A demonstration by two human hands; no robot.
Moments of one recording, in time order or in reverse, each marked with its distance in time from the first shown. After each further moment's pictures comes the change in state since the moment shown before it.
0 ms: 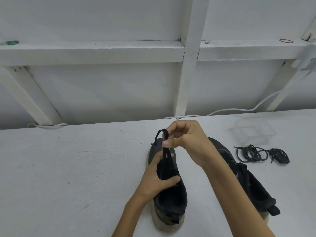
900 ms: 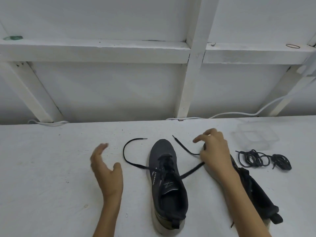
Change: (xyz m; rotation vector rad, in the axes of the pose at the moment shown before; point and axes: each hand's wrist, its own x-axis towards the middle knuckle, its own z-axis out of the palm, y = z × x) left_hand -0.014 -0.015 -0.063 0.017 1.000 0.032; right_hand 0.004 0.062 -0.067 -1.322 0.410 -0.002
